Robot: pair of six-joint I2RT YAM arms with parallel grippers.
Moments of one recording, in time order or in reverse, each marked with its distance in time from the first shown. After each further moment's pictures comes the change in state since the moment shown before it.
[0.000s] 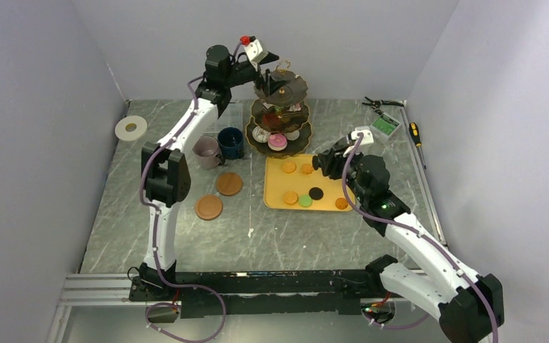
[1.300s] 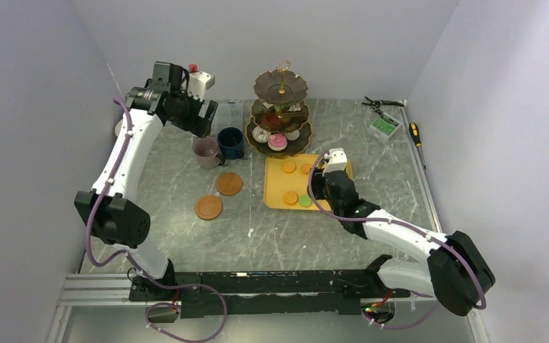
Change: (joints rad) left arm 0.166 -0.573 -0.284 -1.356 -0.715 0.184; right arm 0.172 0.244 -0.152 0.106 0.298 0.013
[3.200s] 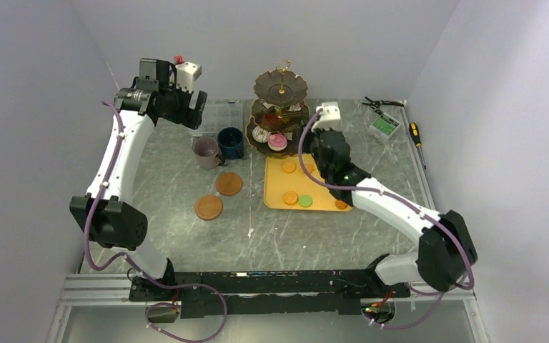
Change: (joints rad) left arm 0.055 -0.032 -0.008 0.103 -0.024 -0.017; right arm -0.001 0.157 0.355 0.104 0.041 -0.097
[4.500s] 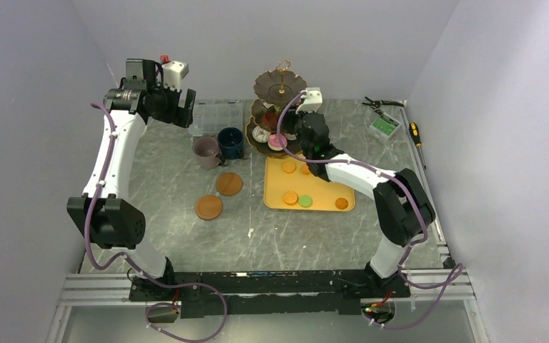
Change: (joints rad) left arm 0.094 0.001 -0.018 0.013 0.056 -0.002; right arm -0.064 0.440 0.286 0.251 -0.099 0.008
